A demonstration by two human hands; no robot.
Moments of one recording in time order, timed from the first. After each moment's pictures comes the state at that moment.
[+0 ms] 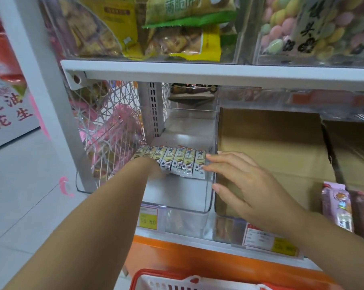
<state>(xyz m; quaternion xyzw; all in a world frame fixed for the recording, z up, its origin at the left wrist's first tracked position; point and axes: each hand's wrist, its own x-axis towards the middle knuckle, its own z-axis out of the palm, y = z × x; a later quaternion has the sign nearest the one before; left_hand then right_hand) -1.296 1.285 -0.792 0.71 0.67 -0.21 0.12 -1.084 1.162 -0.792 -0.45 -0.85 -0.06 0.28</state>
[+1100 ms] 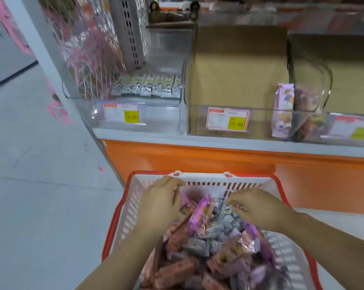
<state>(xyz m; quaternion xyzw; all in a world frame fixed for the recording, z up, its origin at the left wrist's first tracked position) -1.279 1.025 -0.956 0.80 0.53 0.25 0.16 -1.026 0.990 -0.947 -0.57 -0.79 0.21 -0.04</state>
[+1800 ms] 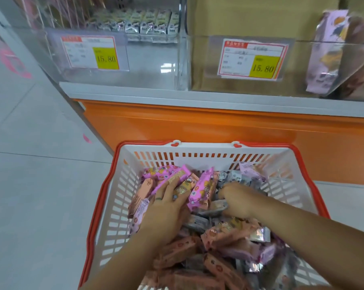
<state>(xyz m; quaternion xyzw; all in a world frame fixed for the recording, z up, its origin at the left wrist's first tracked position) -1.284 0.997 -1.065 0.84 0.50 -0.07 0.21 -1.063 1.008 -1.045 -0.58 -0.73 0.28 -0.21</state>
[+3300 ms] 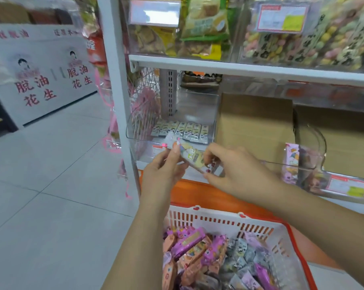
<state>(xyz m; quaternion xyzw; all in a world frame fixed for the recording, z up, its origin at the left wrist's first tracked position) -1.306 1.027 -0.787 0.39 0.43 0.60 0.55 -1.146 1.016 -0.736 -0.49 -0.84 0.06 0.22</state>
